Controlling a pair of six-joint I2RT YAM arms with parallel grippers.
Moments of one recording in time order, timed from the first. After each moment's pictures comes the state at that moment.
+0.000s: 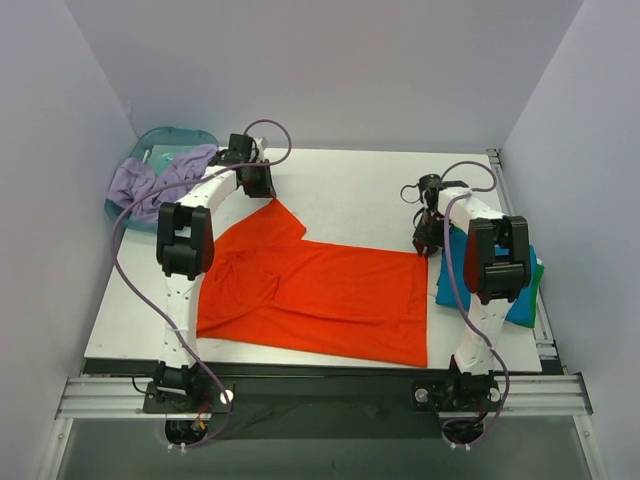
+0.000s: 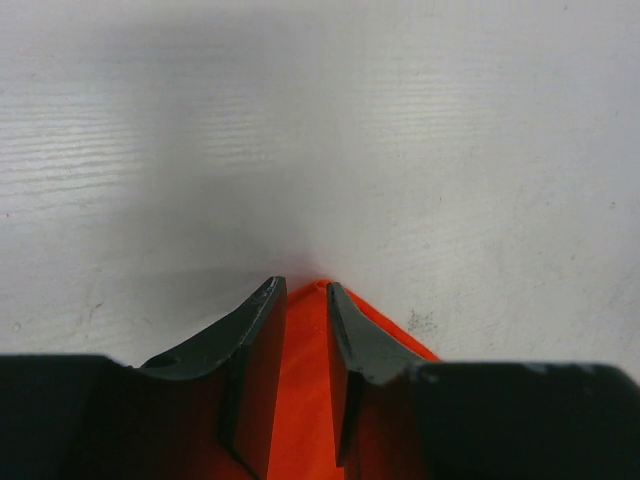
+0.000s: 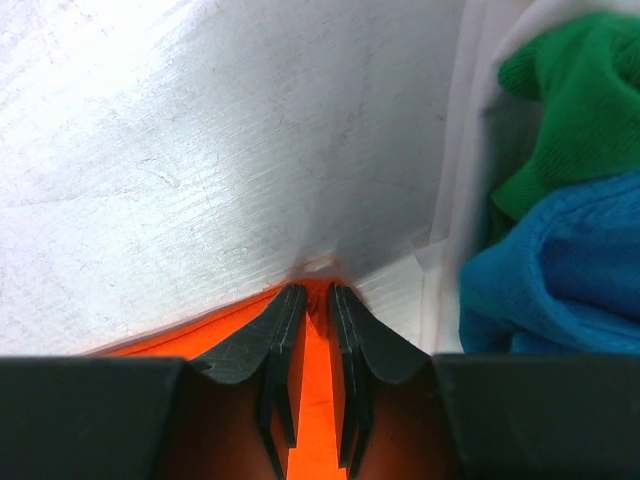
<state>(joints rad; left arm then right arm) -0.20 2.40 2.03 -0.53 0.25 -0.29 0.09 2.01 1.41 -0.84 0.19 0.55</state>
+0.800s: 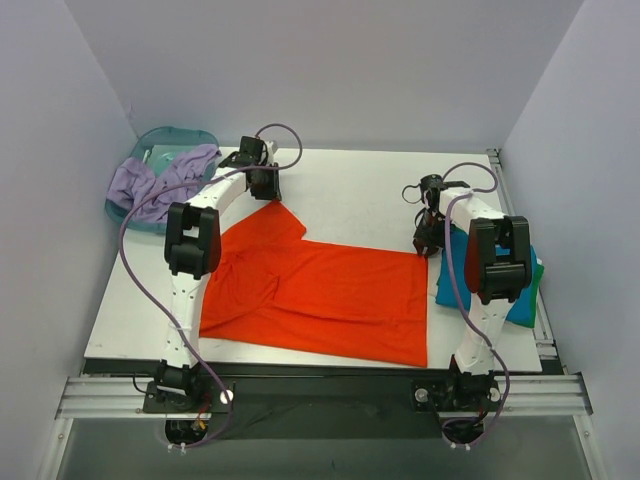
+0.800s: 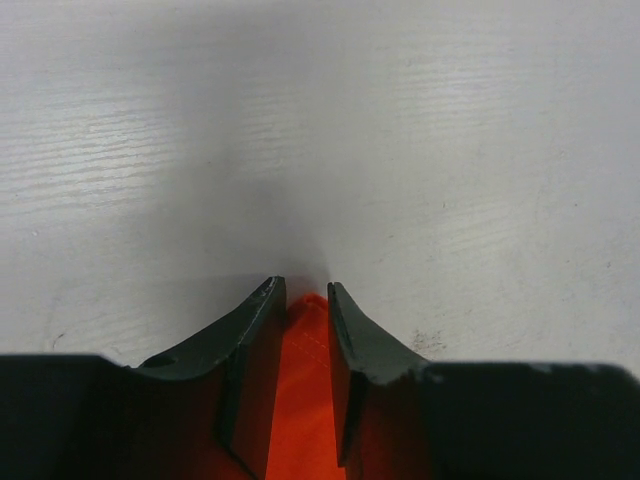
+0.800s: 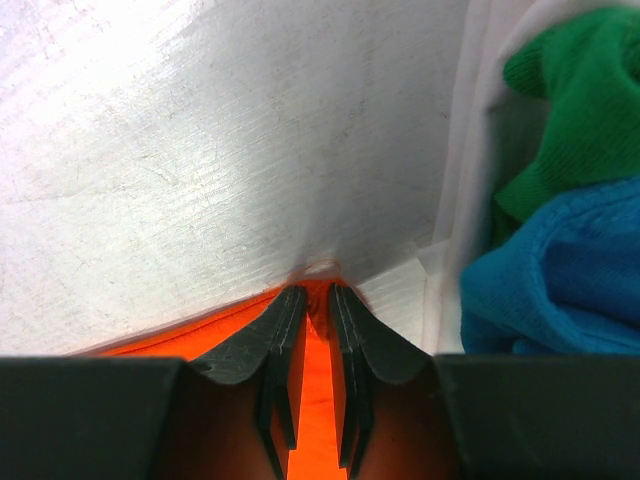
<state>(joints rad) -0.24 2.45 2.08 -0.54 0.19 -0.24 0.09 2.01 1.41 -0.84 0.17 0.54</state>
